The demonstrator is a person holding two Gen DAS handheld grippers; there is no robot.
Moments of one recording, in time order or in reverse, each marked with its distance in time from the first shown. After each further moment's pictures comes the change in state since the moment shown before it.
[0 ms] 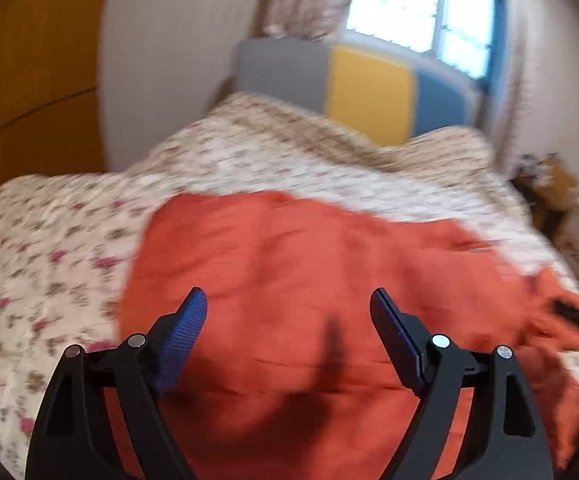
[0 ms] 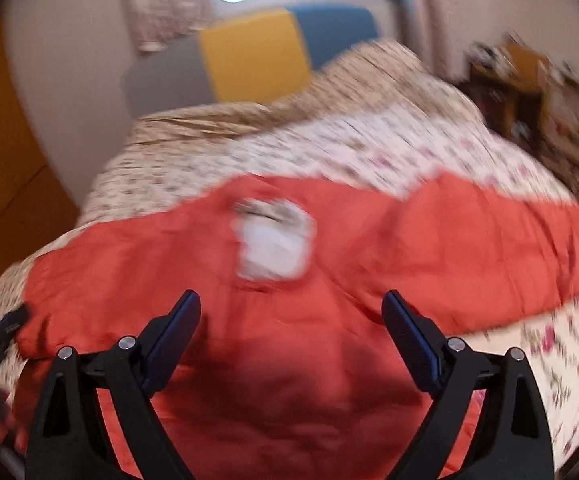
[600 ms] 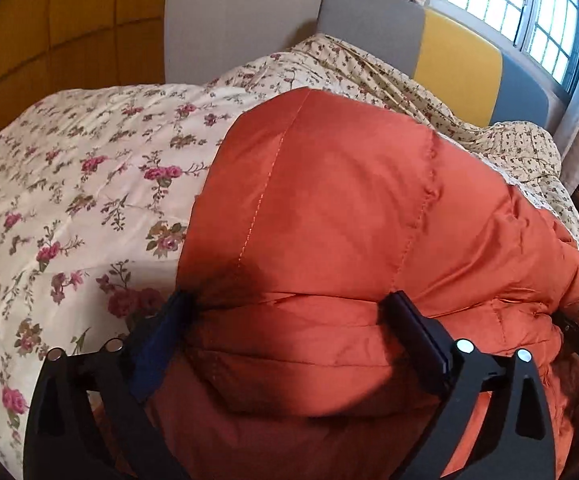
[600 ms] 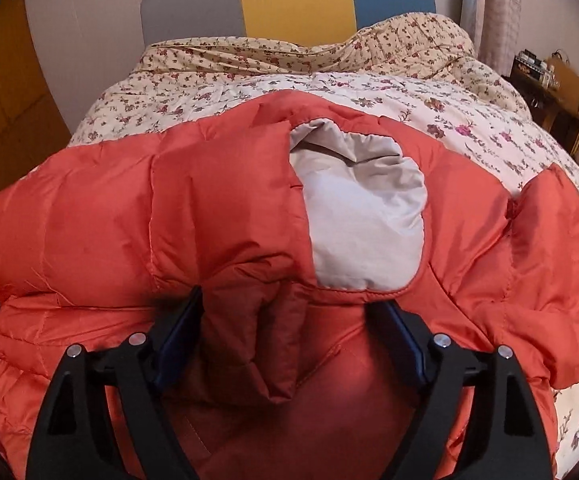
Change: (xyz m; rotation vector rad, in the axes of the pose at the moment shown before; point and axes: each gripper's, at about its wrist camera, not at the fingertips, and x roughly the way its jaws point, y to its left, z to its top) left arm 0.051 0.055 -0.028 -0.186 0.161 0.105; right arm 0.106 0.012 -0.009 -0.018 0.186 -0.035
